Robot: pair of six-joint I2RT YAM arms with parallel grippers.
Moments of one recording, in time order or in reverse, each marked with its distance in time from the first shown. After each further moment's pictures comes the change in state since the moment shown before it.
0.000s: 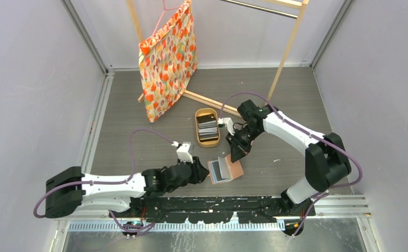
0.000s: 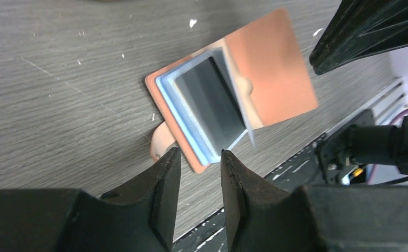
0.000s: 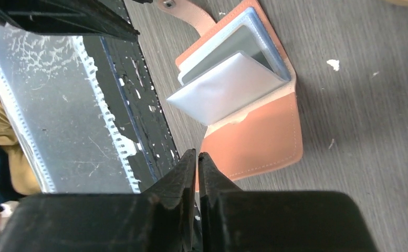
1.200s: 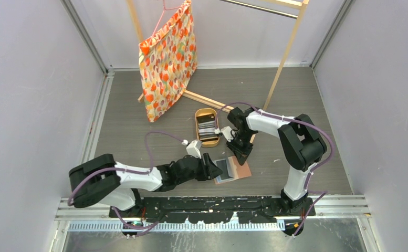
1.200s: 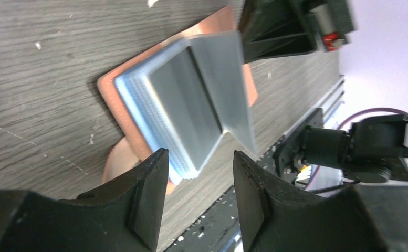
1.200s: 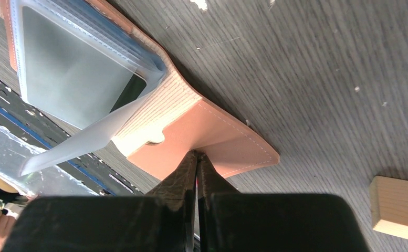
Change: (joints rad) left arm 0.117 0.404 0.008 0.399 0.285 -0.154; right arm 0.048 0.306 0.028 0.025 0.406 0.117
